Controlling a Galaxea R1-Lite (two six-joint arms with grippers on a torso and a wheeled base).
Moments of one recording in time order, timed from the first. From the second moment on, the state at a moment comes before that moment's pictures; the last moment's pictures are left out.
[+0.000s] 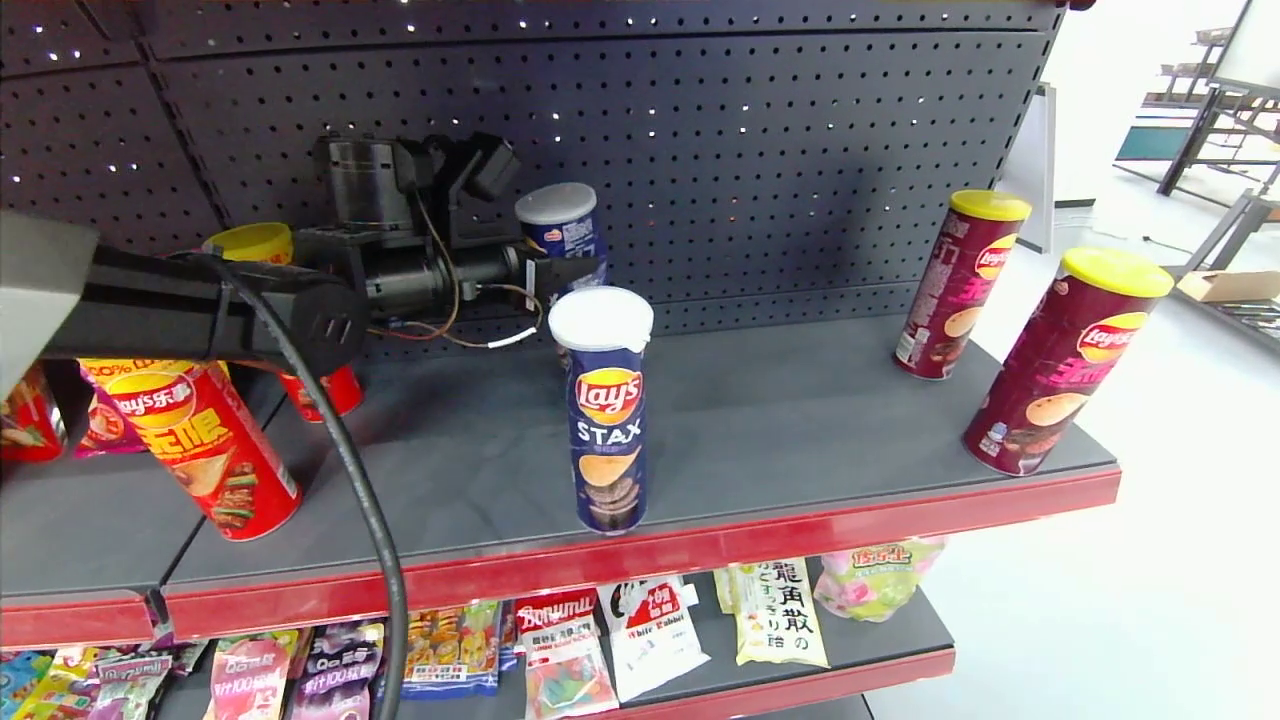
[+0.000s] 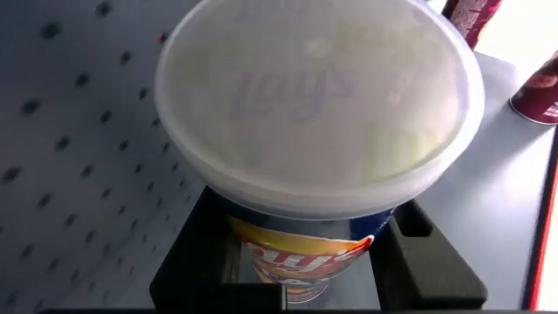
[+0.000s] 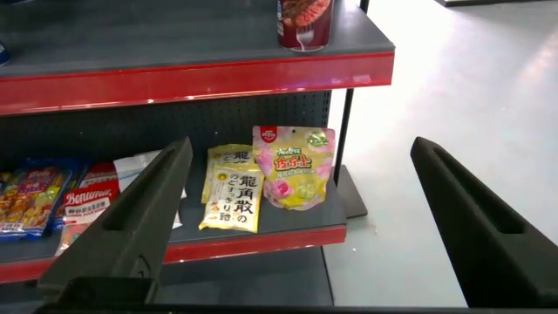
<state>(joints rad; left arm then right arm) -0.33 2.02 -1.43 -0.45 -0.44 0.10 0.00 0.00 0.00 0.00 0.02 0.00</state>
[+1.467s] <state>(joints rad) -0.34 2.07 -1.37 -0.48 -0.44 0.18 0.00 0.00 0.00 0.00 0.02 0.00</state>
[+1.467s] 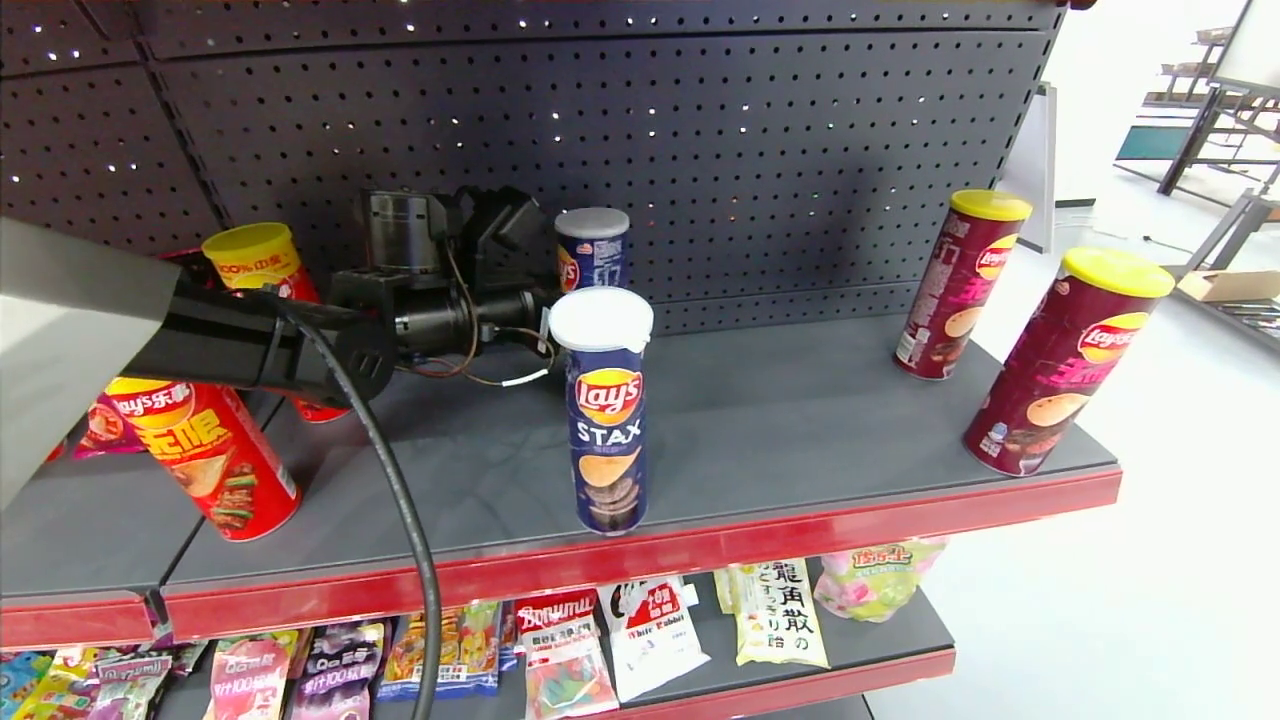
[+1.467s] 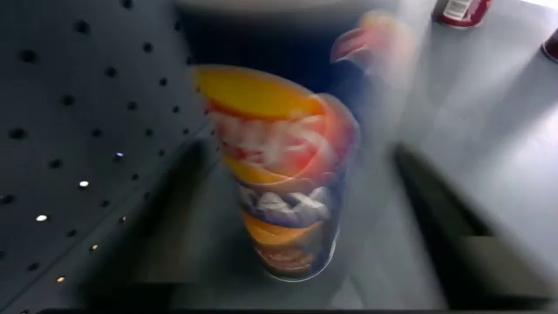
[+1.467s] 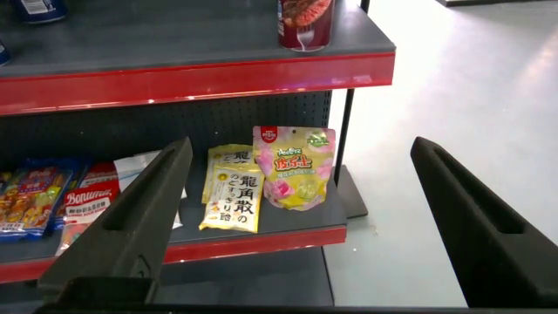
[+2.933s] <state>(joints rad) -0.27 1.59 -0.73 -0.40 -0.39 0.18 0.00 0.00 0.00 0.00 0.02 0.00</state>
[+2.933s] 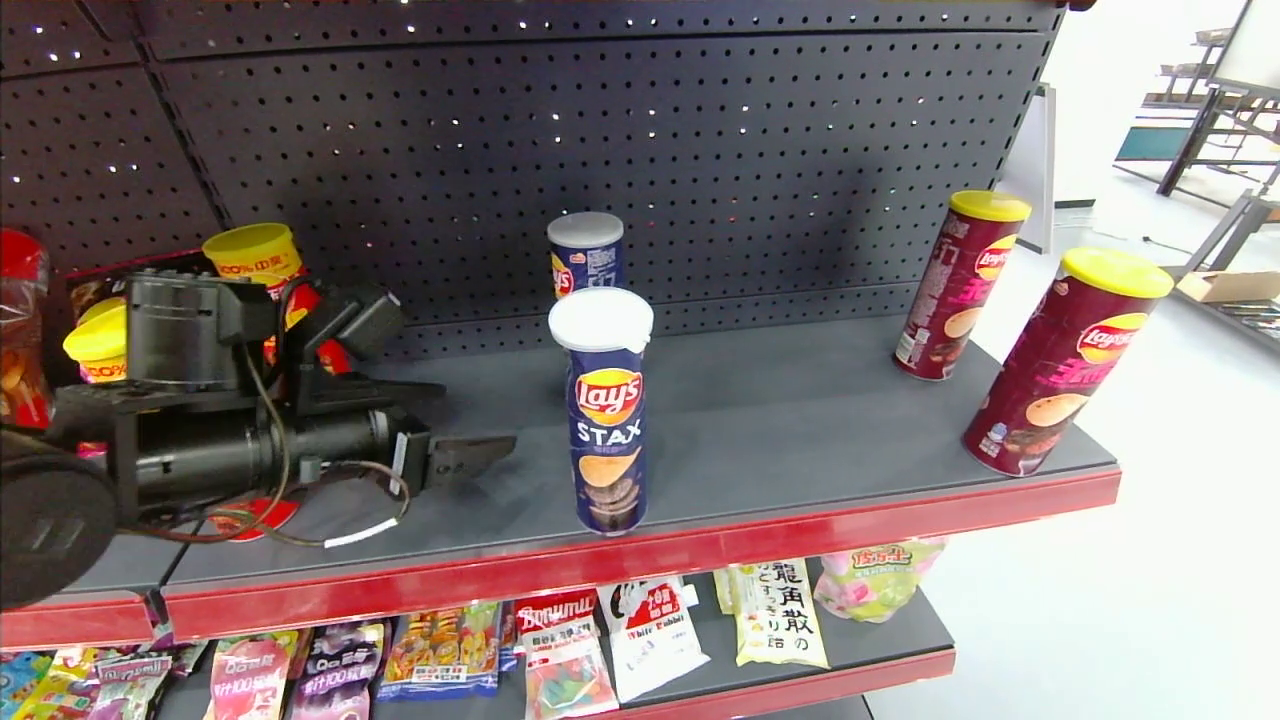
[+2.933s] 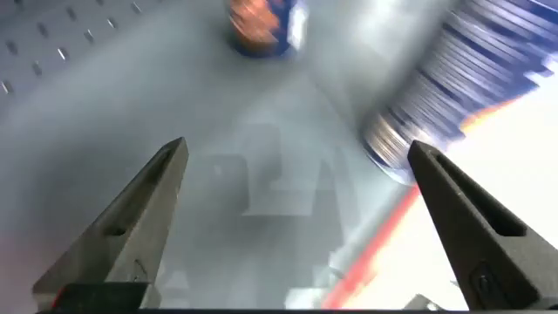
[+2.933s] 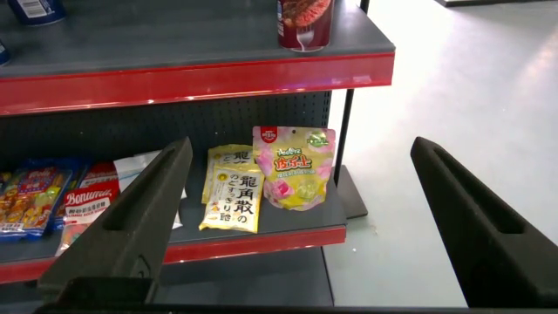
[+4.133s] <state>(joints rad) -0.15 0.20 -0.35 0.27 0.05 0.03 0.00 0.00 0.00 0.00 0.02 0.00</state>
